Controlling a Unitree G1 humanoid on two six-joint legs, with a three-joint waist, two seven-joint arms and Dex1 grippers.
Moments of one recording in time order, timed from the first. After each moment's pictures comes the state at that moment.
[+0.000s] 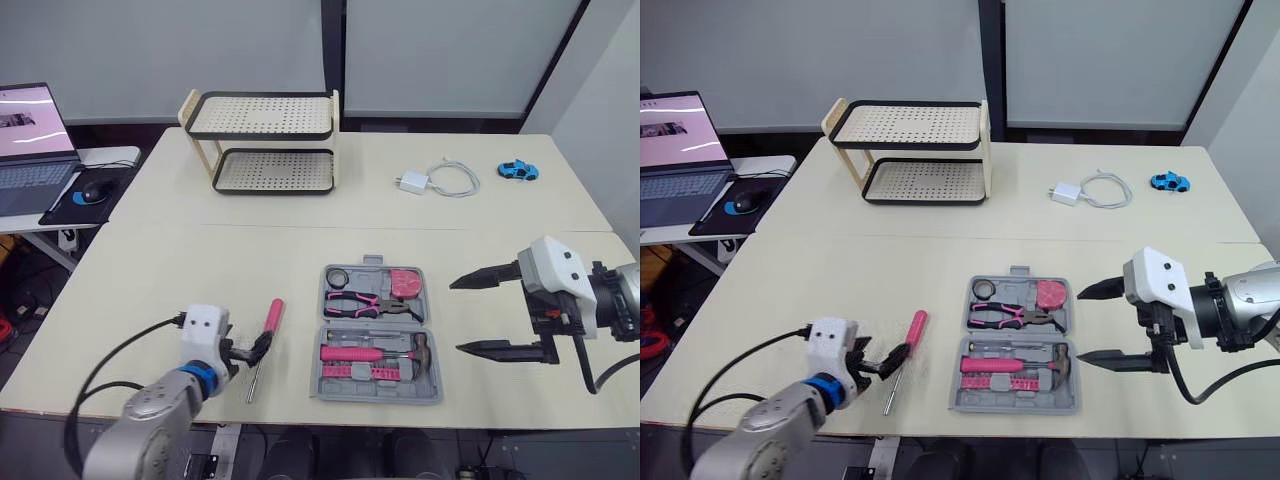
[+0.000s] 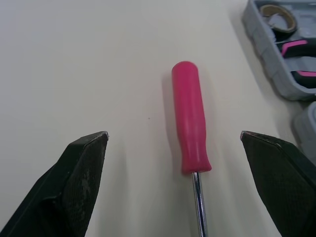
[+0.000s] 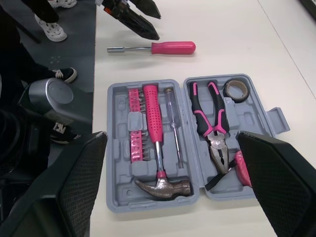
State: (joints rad) left arm 0.23 0.44 0.21 -0.59 -0.42 0.83 -0.39; right arm -0.17 -1.15 -0.20 -0.60 0.69 0.67 1.17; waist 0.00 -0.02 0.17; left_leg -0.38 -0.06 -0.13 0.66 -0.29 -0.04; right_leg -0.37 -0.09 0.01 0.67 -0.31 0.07
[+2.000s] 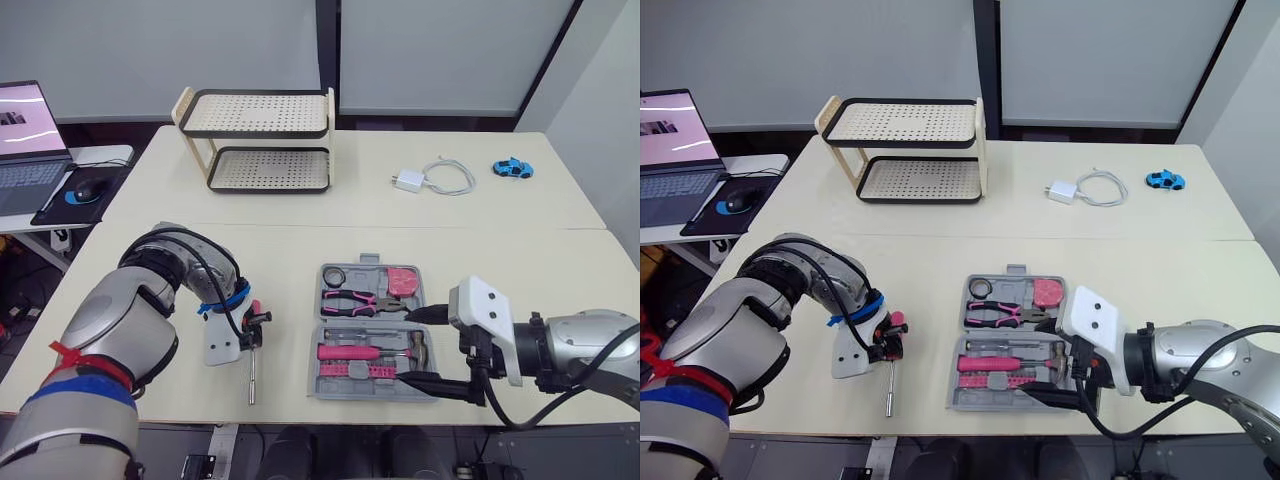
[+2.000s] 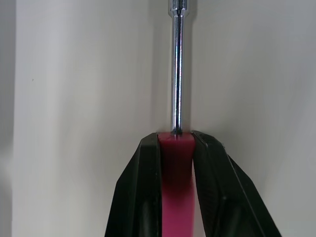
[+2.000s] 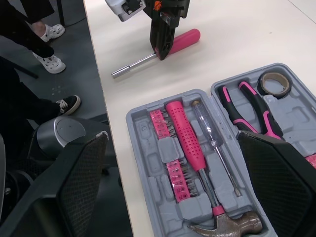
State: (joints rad) left arm -1.15 0.67 -0.93 1.15 1.13 -1.56 -0.56; right arm -0.17 -1.00 -0.06 -0.90 0.95 1.01 0.65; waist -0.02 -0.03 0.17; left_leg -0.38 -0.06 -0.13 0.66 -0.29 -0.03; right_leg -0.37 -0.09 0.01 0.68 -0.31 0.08
